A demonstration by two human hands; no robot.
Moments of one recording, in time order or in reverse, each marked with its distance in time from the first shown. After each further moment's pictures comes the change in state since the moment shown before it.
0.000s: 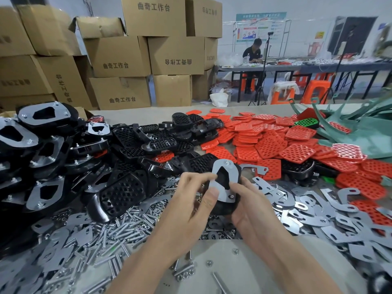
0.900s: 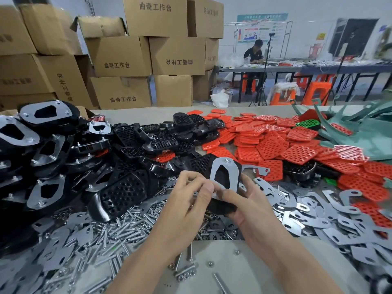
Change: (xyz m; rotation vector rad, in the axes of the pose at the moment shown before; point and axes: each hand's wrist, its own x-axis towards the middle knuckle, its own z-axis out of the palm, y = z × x) left_hand 0.002 0.006 -0.002 -0.107 0.035 0.033; right_hand -0.001 0.004 -0.008 -0.224 -0.150 -0.169
